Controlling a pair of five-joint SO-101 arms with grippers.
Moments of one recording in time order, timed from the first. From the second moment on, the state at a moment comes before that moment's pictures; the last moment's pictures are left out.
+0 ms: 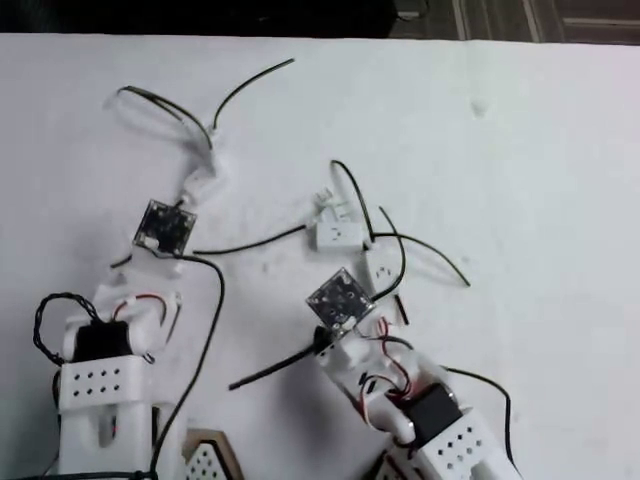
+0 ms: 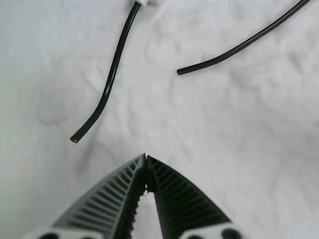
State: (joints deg) left arm -13.8 -61.0 74.4 56.7 -26.4; right arm -37.5 -88.6 92.1 53.5 10.6
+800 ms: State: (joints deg) left arm -13.8 -61.0 75.1 56.7 -26.4; right arm -36.9 -88.6 96.2 52.6 15.8
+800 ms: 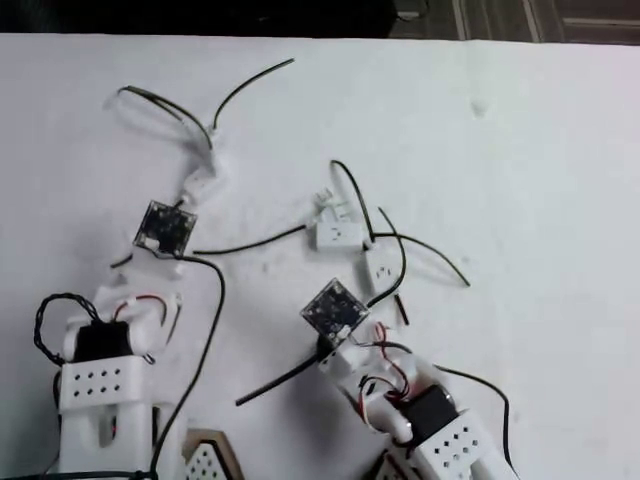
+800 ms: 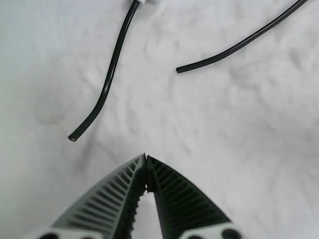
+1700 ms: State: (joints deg) left arm -11.3 -61.1 72.7 62.1 -26.4; right arm -36.9 -87.9 72.3 58.6 7.4
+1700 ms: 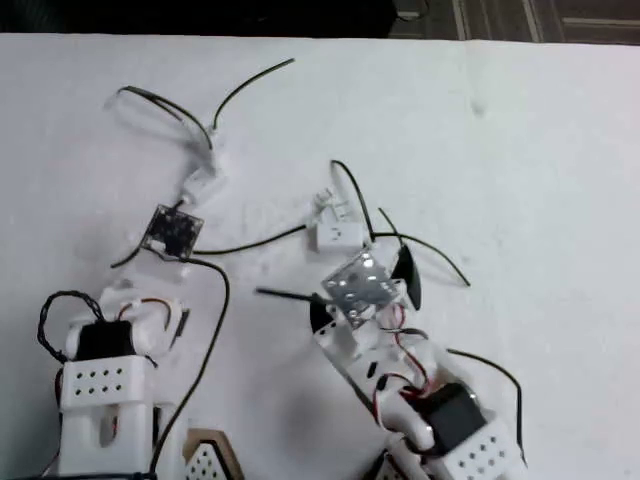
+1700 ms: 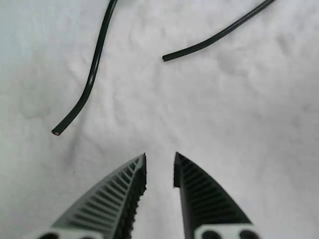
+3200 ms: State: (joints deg) left arm 22.7 -58.6 39.5 76.7 -12.8; right arm -19.8 -96.0 27.4 91.2 0.2
